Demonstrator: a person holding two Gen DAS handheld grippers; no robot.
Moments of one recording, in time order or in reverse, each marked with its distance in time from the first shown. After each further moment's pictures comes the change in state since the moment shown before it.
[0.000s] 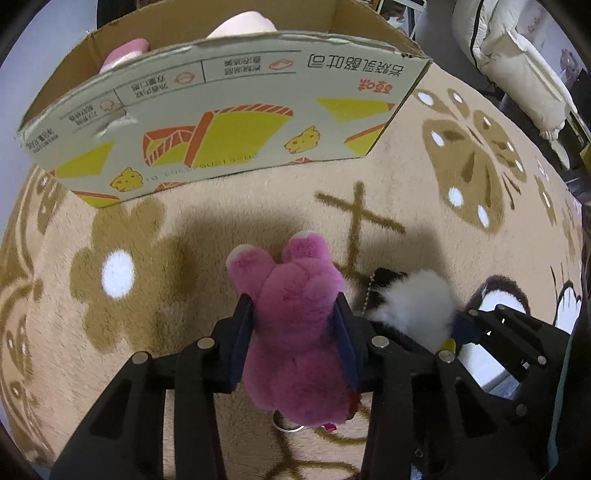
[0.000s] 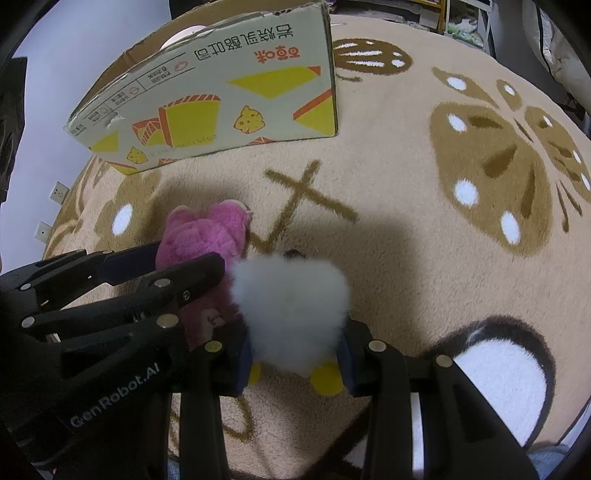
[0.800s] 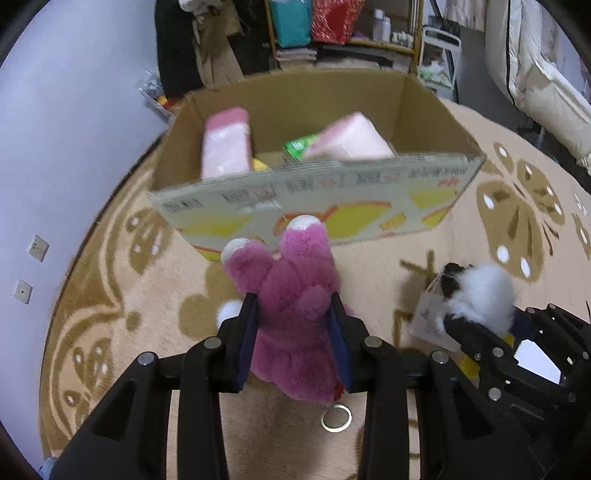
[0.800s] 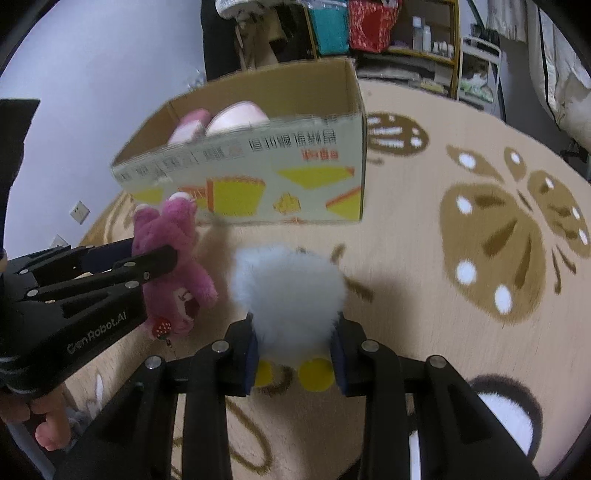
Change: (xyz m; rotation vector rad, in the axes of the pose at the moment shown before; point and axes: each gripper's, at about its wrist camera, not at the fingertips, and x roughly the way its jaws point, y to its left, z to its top) left arm -0.056 0.043 0.010 -0.047 -0.214 0.234; right arm -0.037 0.015 0.015 -0.081 -0.237 0.043
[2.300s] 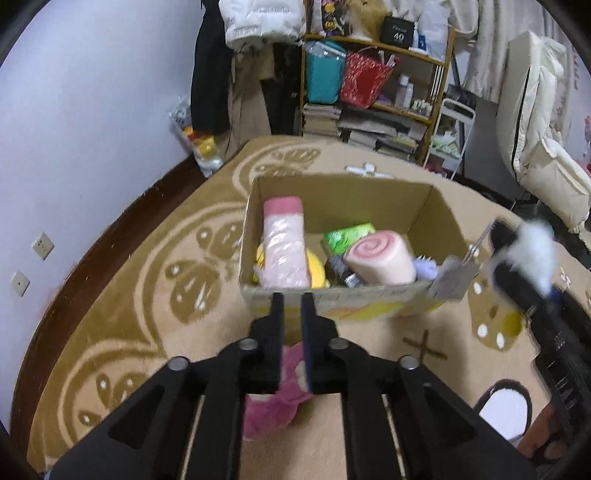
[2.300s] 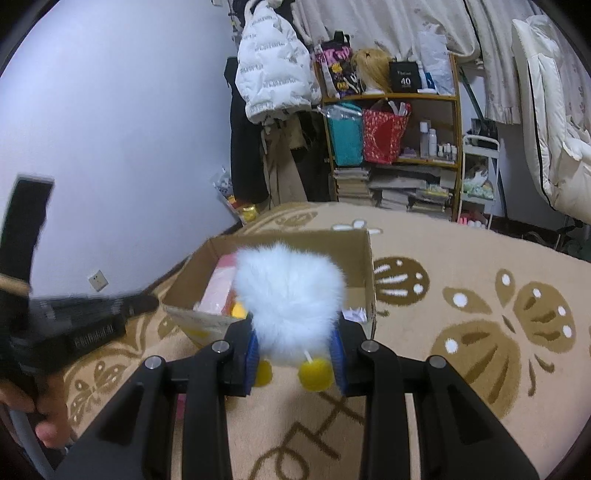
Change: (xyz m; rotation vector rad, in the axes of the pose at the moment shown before) left arm -0.047 0.059 0.037 -0.135 -0.158 -0.041; right arm -0.074 0.023 0.057 -0.057 -0.409 0.038
